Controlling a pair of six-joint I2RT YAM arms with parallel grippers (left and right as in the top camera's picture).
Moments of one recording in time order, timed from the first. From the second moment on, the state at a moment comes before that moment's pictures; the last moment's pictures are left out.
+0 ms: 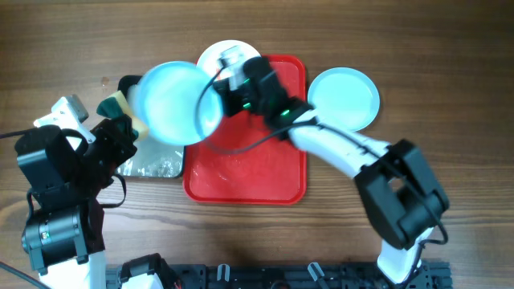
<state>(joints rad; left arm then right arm) 0.27 0.84 0.98 -0.74 0.35 -0.54 0.63 1.96 1.30 0.11 -0.29 0.32</state>
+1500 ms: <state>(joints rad) 0.27 0.89 0.98 -0.74 0.35 -0.54 -0.07 1.84 1.30 -0.63 0.03 0.19</state>
